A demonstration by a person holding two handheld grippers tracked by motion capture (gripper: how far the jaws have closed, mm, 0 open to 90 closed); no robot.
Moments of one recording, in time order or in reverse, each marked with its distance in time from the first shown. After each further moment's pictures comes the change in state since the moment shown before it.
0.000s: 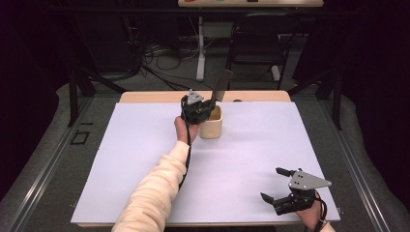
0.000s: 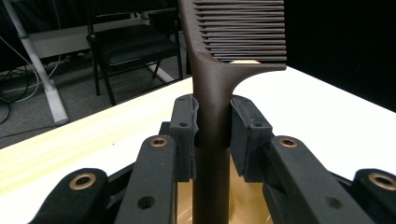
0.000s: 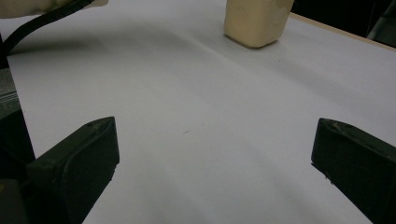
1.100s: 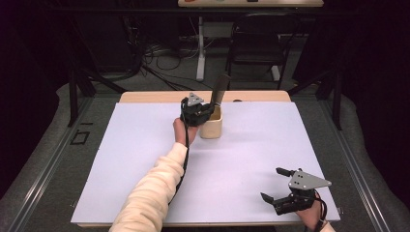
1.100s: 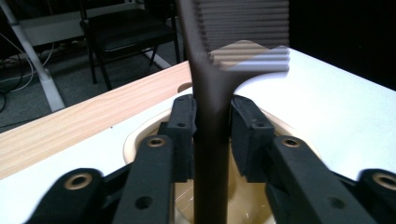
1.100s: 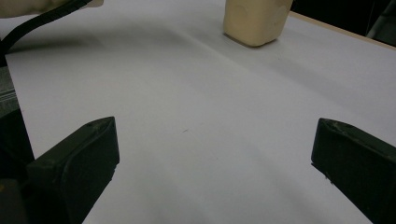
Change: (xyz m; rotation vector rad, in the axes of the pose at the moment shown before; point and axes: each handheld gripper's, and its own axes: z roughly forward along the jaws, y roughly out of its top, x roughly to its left) left arm 0.003 -0.008 -0.001 0.060 -0.017 0.016; right arm 0.000 0.000 0.000 0.004 -0.002 0.001
